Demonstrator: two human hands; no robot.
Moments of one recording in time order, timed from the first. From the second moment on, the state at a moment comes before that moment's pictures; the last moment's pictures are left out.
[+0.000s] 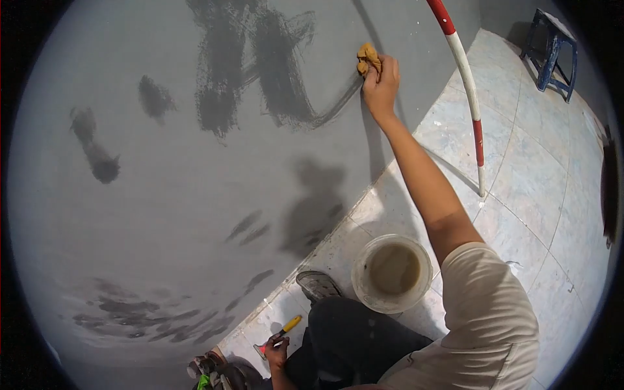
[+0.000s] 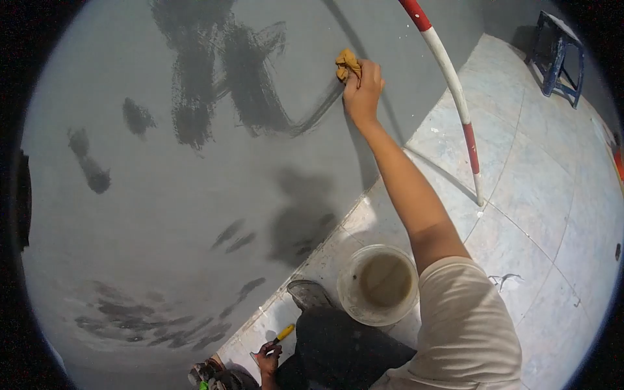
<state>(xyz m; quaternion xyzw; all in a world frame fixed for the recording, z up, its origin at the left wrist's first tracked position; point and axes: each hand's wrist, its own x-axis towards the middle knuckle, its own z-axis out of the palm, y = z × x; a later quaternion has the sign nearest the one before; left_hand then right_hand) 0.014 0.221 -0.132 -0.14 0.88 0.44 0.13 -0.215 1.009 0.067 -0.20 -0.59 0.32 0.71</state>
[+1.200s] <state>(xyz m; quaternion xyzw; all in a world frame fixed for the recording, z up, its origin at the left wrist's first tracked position) 0.019 0.214 -0.135 -0.04 0.91 0.41 0.07 -0.210 0.967 0.114 0.09 -0.69 0.09 0.71</state>
